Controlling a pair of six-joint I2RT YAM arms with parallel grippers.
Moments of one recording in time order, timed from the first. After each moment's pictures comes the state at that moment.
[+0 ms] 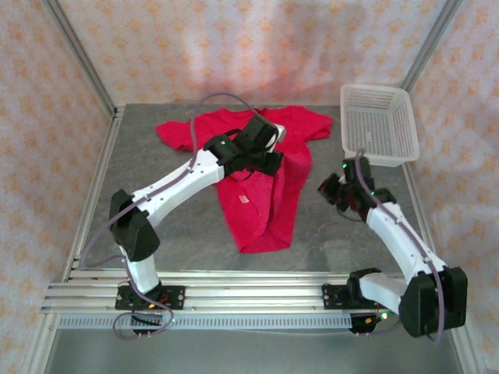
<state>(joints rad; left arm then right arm) -0.74 1.82 1.77 -0.81 0.03 -0.37 0.24 1.07 0.73 -0.53 -0.25 0.87</state>
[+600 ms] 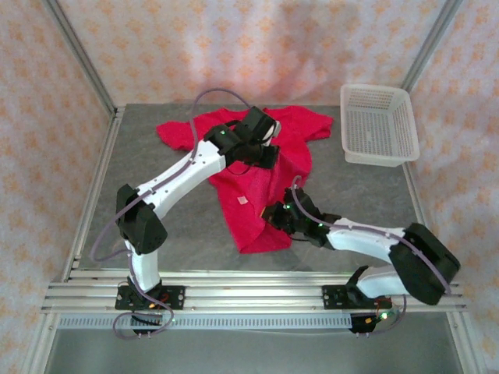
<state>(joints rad) -0.69 1.87 1.89 -0.93 0.07 -0.41 0.78 1.33 0.52 0.17 -0.13 1.21</state>
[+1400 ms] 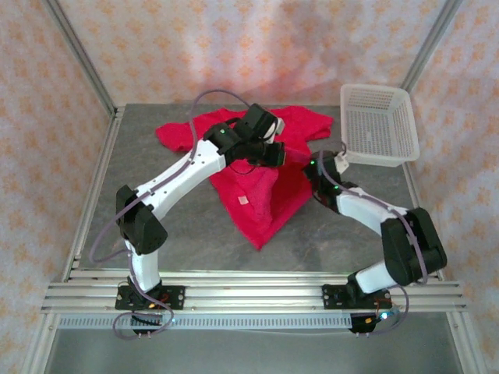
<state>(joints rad) -0.71 1.87 1.92 -0.89 0.20 -0.56 0.35 1.43 0.77 0.00 0.27 1.12</state>
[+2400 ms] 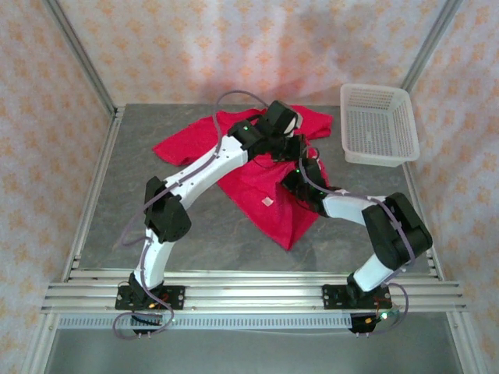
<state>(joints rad) -0.73 2.10 2.17 -0.83 0.28 -0.73 0.47 1.60 0.73 0.22 -0.01 1.05</state>
